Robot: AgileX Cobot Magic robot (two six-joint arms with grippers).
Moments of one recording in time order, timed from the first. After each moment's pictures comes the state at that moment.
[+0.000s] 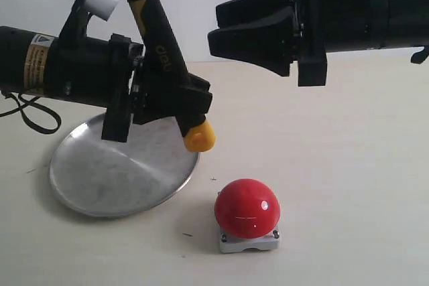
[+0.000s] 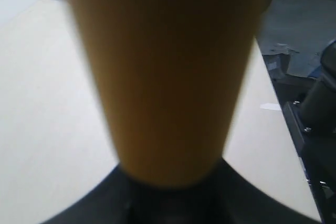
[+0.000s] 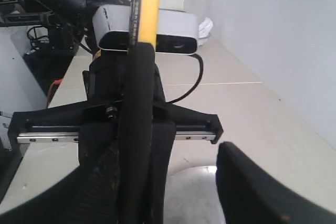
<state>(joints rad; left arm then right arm) -0.36 1.65 -0.99 1.61 -1.11 -1.20 0.22 1.57 -1.00 1.62 1.21 -2.03</state>
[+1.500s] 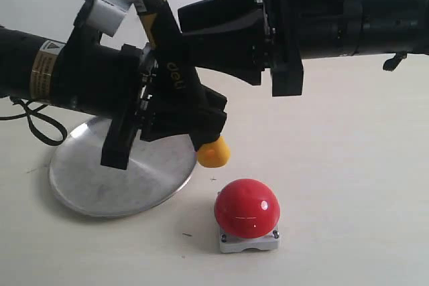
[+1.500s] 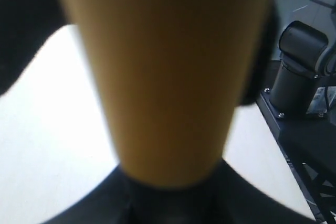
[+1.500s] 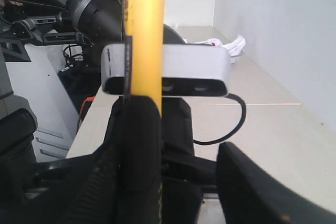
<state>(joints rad) -0.42 1.65 -0.99 1.64 -1.15 -1.10 0.32 1.57 -1.00 1.68 1.23 -2.03</state>
